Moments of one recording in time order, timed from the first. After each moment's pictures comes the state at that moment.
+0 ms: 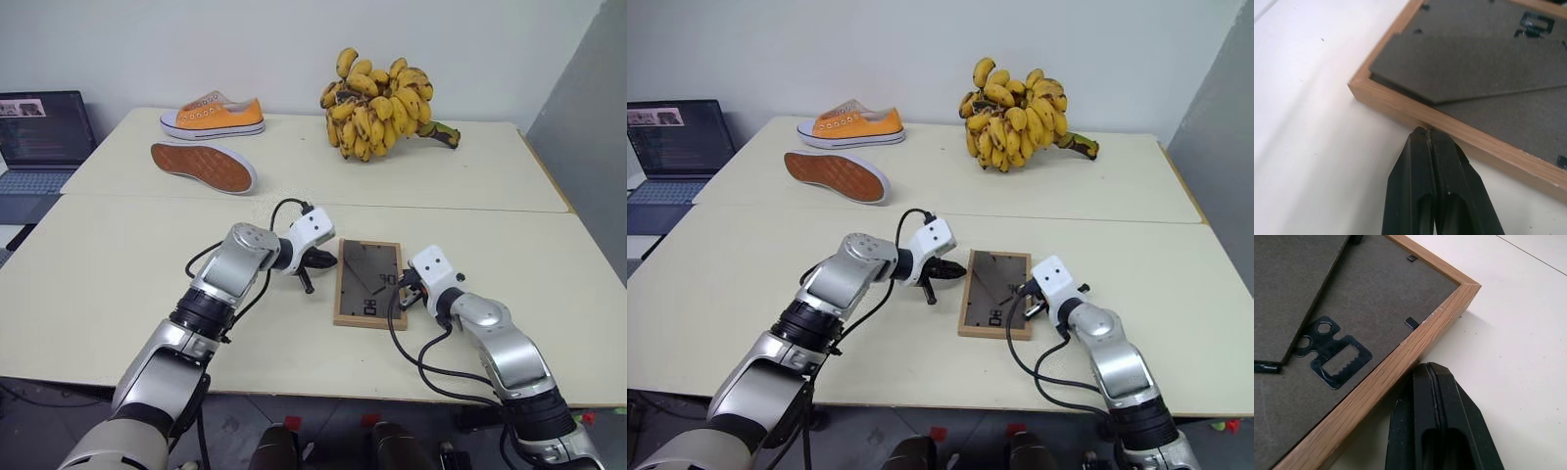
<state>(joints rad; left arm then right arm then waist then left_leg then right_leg) -0.82 0.45 -0.34 0.25 -0.03 0.63 -0.97 -0.30 -0.37 0.17 -0.18 -0.02 0.63 0.40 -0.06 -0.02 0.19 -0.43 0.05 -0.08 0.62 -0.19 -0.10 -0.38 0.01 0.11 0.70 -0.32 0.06</state>
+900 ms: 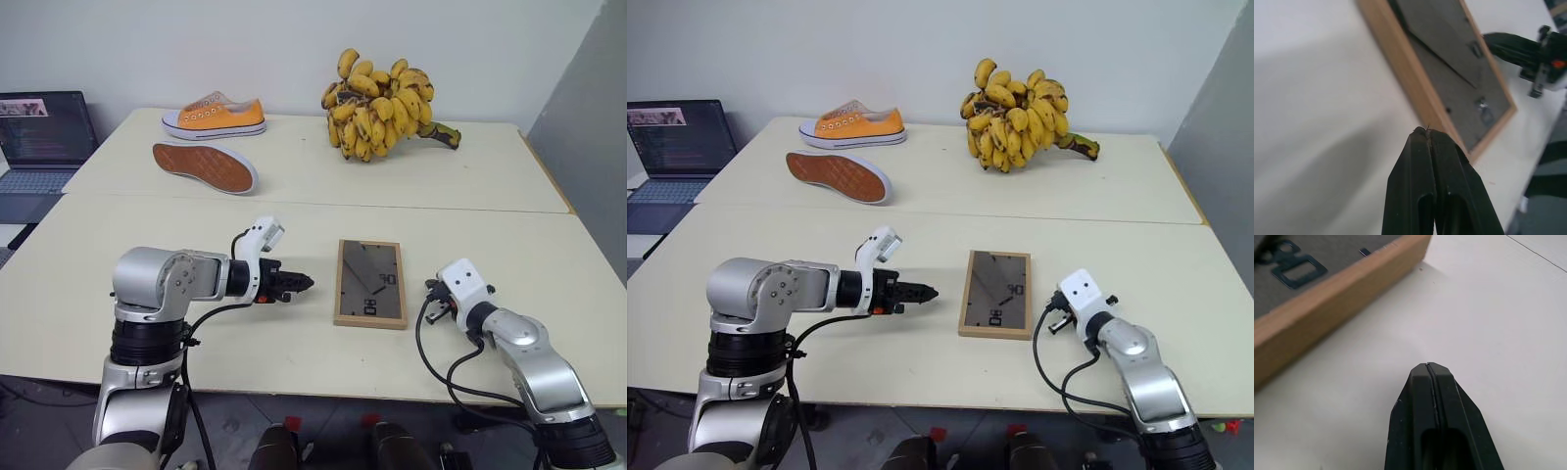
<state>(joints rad) -0.66 0.48 0.12 -0.16 -0.58 1.61 -0.72 -0.14 -0.48 0.06 -0.28 -0.01 0.57 0.44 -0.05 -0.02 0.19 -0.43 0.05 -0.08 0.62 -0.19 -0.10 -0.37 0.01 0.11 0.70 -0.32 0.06</state>
